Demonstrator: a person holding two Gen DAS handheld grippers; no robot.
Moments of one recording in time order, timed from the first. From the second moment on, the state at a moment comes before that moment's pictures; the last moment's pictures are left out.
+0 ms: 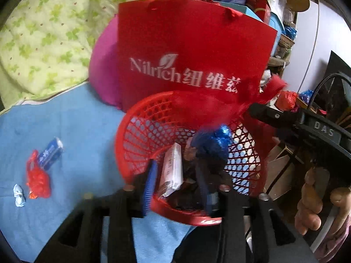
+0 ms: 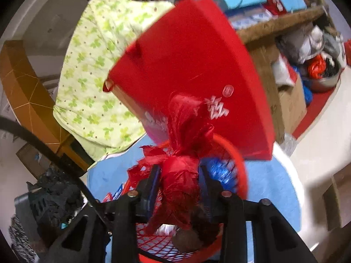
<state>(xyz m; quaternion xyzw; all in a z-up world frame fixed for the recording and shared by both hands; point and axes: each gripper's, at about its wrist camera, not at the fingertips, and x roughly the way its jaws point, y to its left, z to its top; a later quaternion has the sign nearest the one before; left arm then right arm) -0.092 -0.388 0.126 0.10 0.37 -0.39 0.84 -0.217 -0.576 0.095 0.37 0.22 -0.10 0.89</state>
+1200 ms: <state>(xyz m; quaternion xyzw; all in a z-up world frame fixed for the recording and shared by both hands) -0.029 -0.054 0.022 0.03 0.40 -0.10 0.91 -0.072 -0.306 0.070 0.20 0.36 0.12 0.90</state>
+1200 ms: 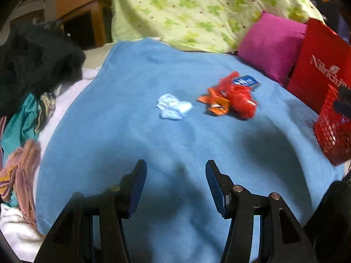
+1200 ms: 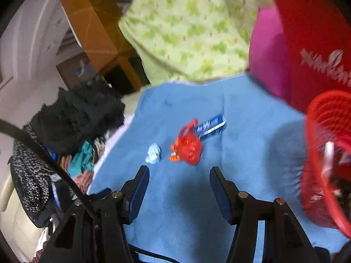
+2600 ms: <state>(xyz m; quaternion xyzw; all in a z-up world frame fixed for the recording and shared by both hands) 0.124 -0.064 -0.013 -0.06 0.44 -0.15 0.89 -0.002 -0.259 -0.023 0.16 0.44 0.13 0.87</state>
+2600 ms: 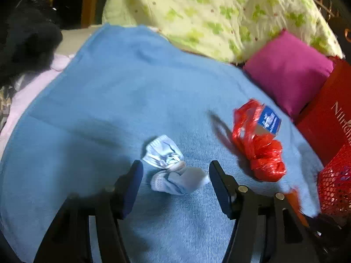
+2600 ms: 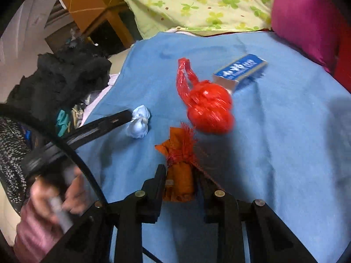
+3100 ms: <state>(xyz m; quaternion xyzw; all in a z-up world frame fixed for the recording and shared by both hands) 0.114 -0.059 -0.012 -0.05 0.44 -0.15 0.89 -0.043 -0.266 -0.002 0.16 0.42 0.11 0.89</state>
